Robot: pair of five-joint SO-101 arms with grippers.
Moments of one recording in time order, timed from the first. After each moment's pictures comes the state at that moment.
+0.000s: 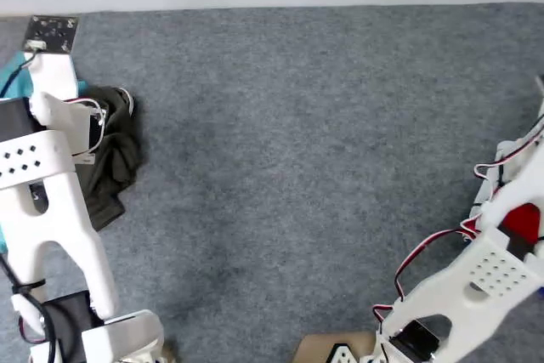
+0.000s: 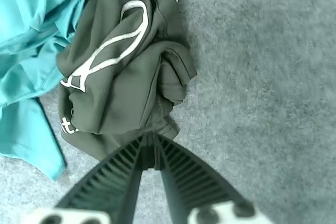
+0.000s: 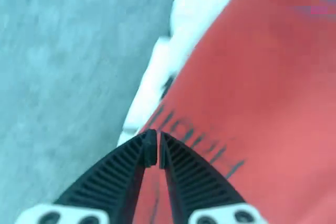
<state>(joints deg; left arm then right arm) -21.1 -9.1 -6.3 97.1 -11.0 37.5 33.0 -35.1 89.1 30.7</state>
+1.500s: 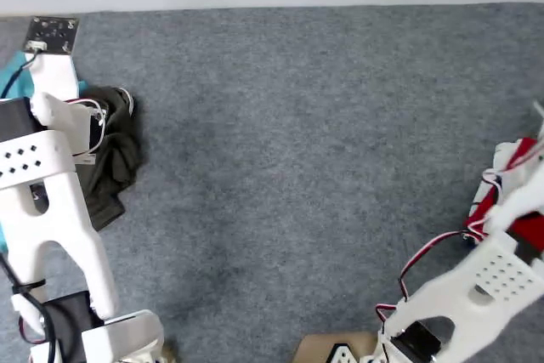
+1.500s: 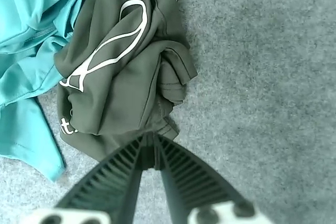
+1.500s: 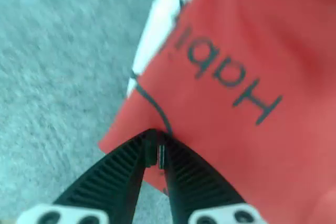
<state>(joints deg) -21.1 -9.1 -5.9 96.7 -11.0 41.6 33.6 -29.5 99.6 30.8</state>
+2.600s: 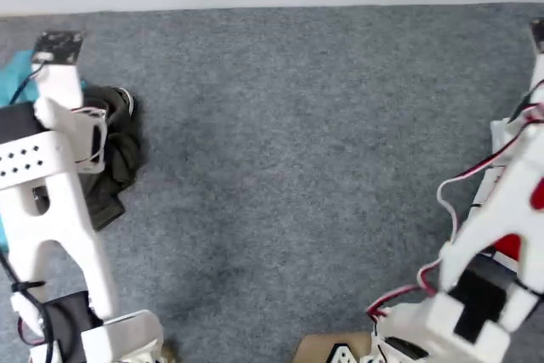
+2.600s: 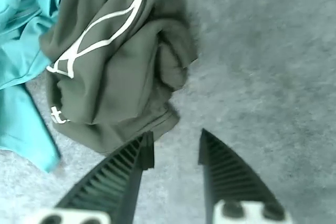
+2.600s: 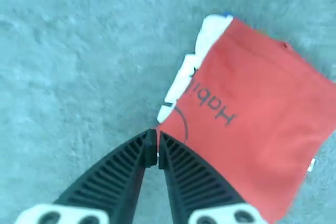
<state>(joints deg) -23.5 -9.1 1.5 94.1 -14.5 28.0 -3.9 -23.9 100.4 27.6</state>
